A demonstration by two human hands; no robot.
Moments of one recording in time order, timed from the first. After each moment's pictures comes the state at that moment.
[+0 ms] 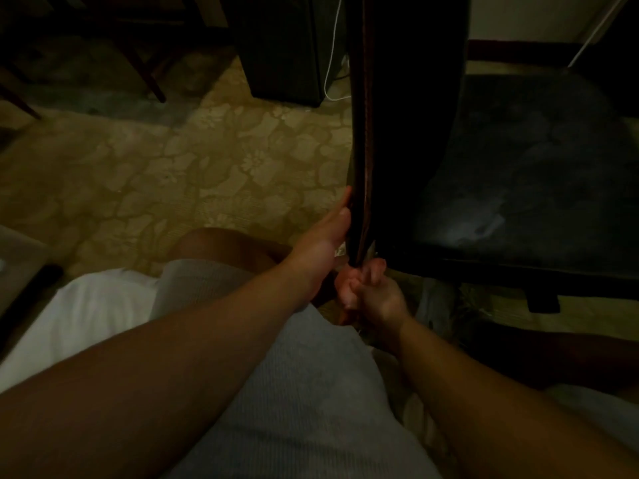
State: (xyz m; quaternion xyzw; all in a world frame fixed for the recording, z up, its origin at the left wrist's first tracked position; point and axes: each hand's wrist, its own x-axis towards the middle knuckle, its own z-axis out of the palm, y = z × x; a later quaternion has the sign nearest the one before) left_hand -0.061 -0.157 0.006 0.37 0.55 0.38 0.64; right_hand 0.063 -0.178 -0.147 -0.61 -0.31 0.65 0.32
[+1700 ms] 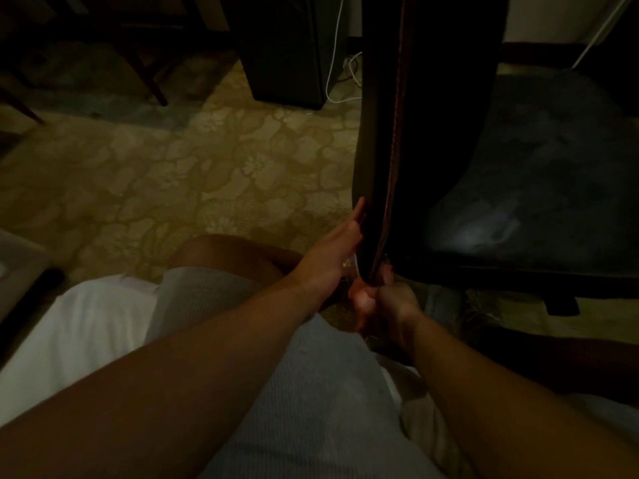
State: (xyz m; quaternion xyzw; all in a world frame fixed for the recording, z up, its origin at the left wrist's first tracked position) left_hand -0.081 -0.160 -0.031 0.46 0.49 0.34 0.65; right_hand 0.070 -0.164 -0.140 -0.67 -0.15 0.68 0.28
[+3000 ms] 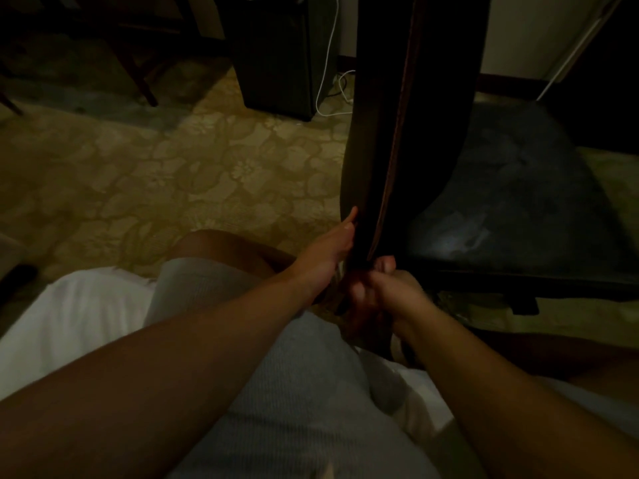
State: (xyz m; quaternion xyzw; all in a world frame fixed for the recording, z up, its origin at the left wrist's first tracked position) left_hand -0.054 -0.168 0.004 0.45 0.56 0.34 0.61; right_hand 0.096 -0.182 -0.043 -0.67 -0.27 0.63 0.28
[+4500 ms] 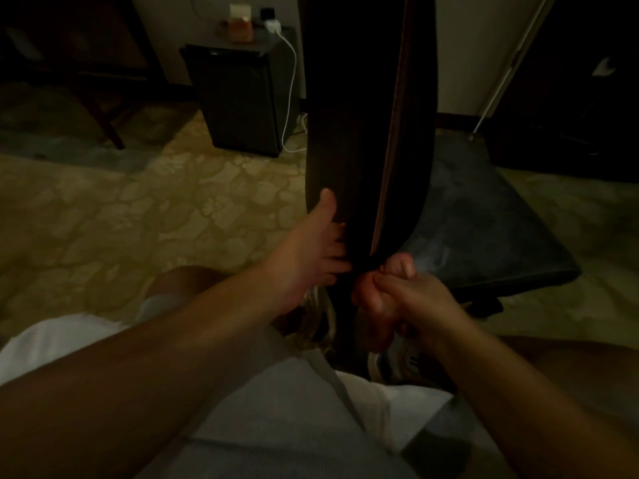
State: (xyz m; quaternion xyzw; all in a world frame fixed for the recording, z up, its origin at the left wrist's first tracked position) left_hand -0.033 -0.177 0.127 0.45 0.56 0.26 0.65; right_hand 0.156 -0.209 0.039 -0.63 -0.37 0.59 0.35
